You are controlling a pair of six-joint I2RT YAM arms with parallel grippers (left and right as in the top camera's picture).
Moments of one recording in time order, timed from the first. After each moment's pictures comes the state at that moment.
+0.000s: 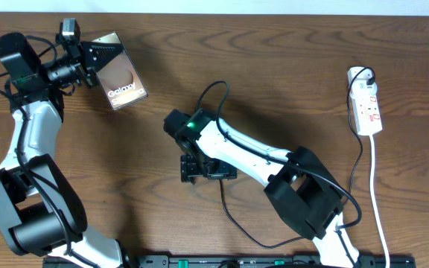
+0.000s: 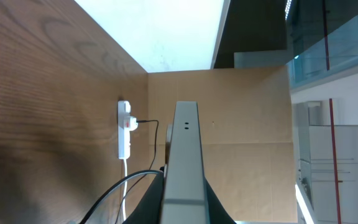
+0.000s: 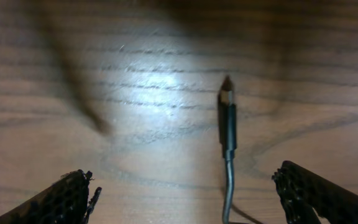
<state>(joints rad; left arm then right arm) 0.36 1.79 1.23 0.29 1.45 -1.21 0.89 2.16 1.66 -1.20 -0.11 0.86</state>
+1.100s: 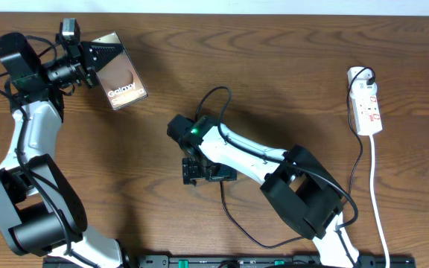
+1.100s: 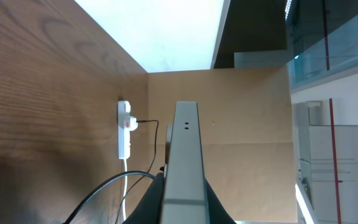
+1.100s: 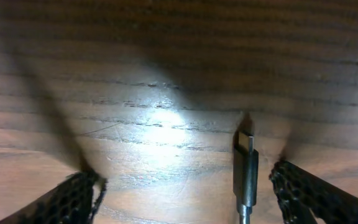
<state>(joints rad) 0.36 1.79 1.23 0.29 1.45 -1.21 0.89 2.16 1.56 -1.06 -0.11 0.83</state>
